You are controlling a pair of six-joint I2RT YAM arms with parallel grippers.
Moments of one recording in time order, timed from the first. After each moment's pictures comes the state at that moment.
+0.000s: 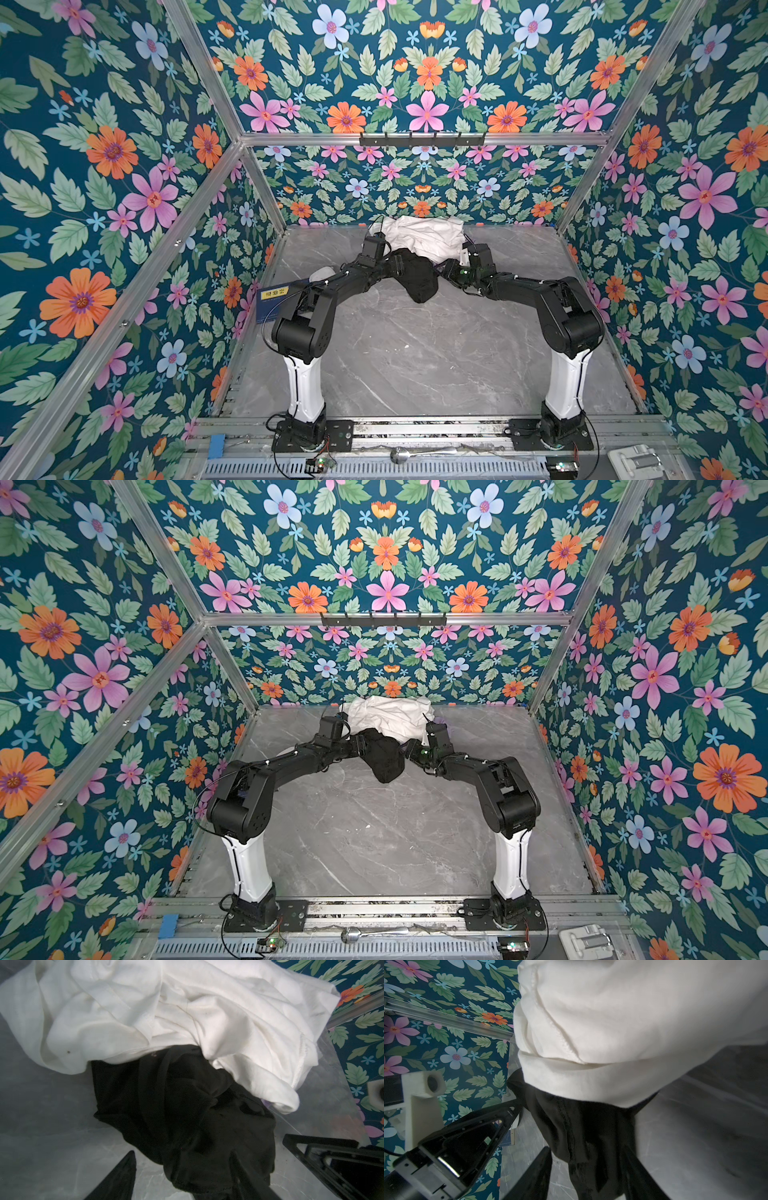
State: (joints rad) left arm -0.40 1.97 1.30 -0.02 0.17 -0.44; right arm 0.36 2.00 1.19 0.22 -0.41 0.82
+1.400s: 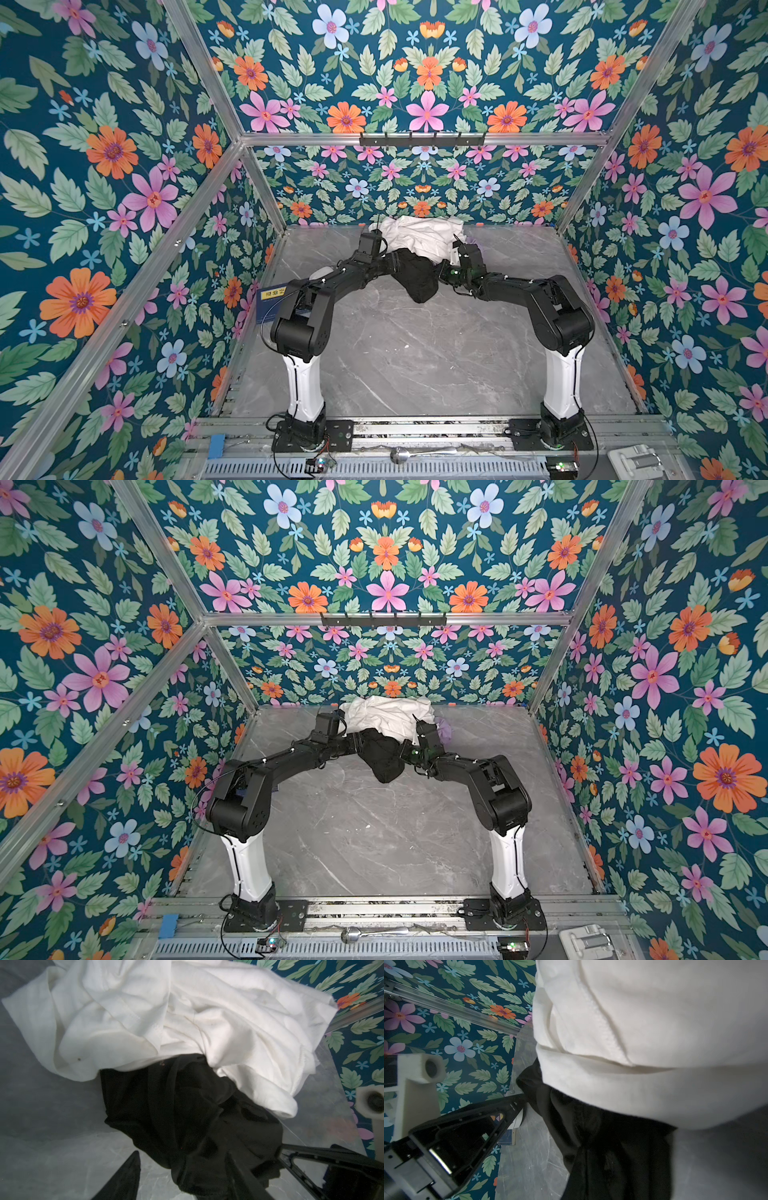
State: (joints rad) left arm -0.37 1.96 1.33 -0.05 0.19 -0.44; right arm 0.41 2.04 1.24 0.28 -0.38 0.81
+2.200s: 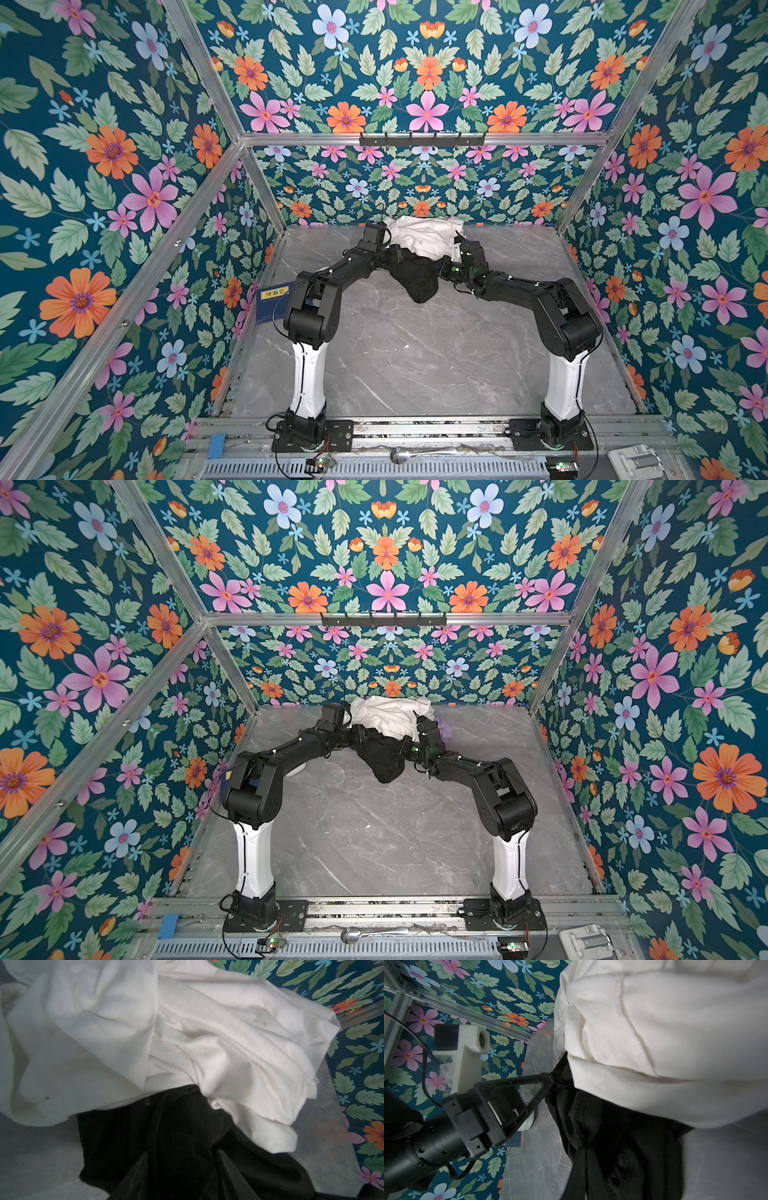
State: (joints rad) left arm -0.36 2.12 1.56 -0.15 0.25 -0.44; right arm 0.42 1.99 1.23 0.28 -0.36 0.81
